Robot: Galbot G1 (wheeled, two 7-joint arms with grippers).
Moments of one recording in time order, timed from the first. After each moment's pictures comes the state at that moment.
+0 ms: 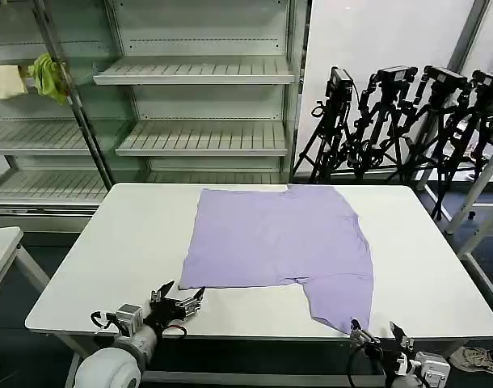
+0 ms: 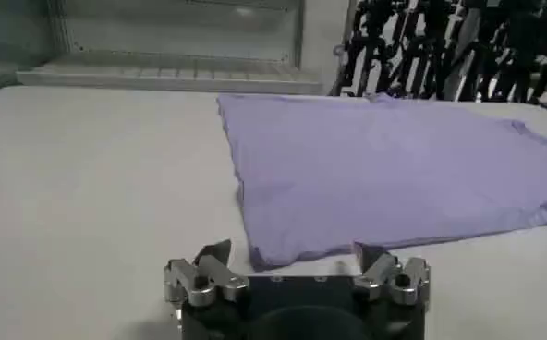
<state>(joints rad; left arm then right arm) 1.34 -1.18 -0.42 -2.04 -0.45 0.58 -0.03 -1.71 1.22 0.57 2.37 0.60 -0.58 0.44</state>
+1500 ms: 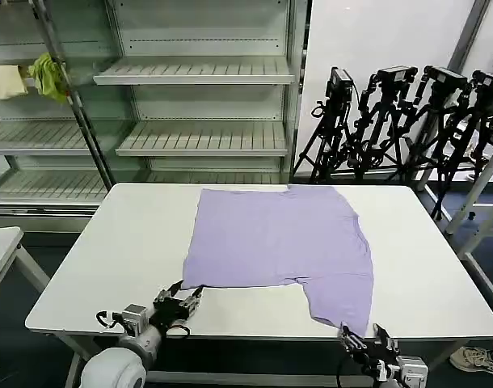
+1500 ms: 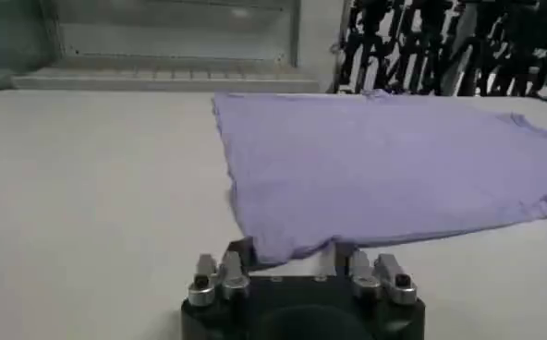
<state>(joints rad) 1.34 -1.20 -0.41 -2.03 -0.39 0.58 -0.01 -1.70 1.18 0.49 2.32 0.50 -0.58 0.41</state>
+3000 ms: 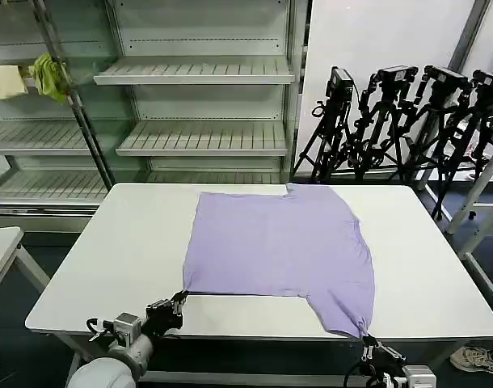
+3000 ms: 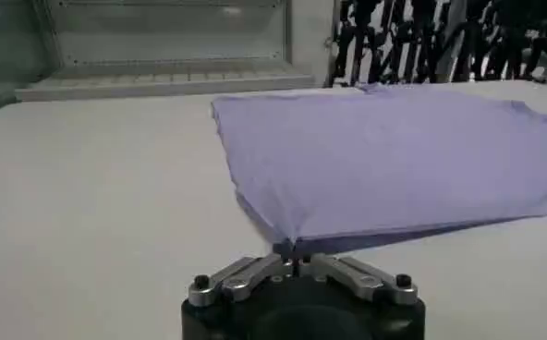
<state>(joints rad) 1.46 -1.14 -0.46 -2.14 -0.37 0.58 0.01 -1.89 1.06 0.56 2.48 0.50 -0.58 0.41</state>
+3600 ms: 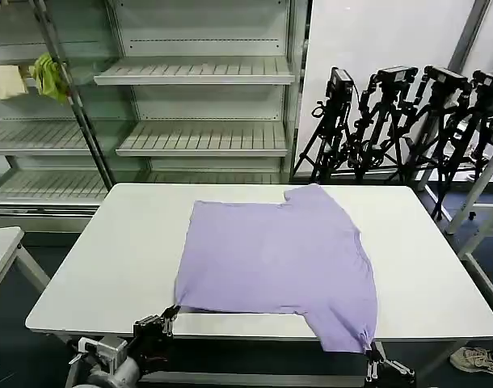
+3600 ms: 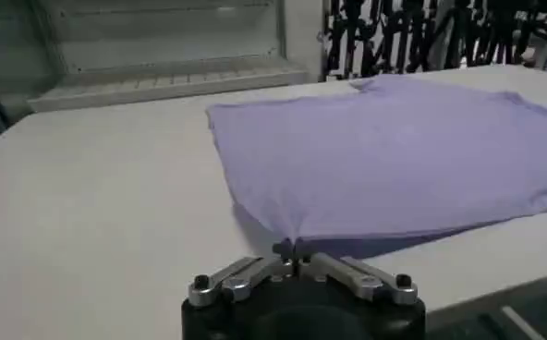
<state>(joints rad) 1.64 -1.11 -0.53 -2.29 -0.34 0.58 0.01 -2.06 0.97 0.58 2.57 0.48 -0.58 0.44</state>
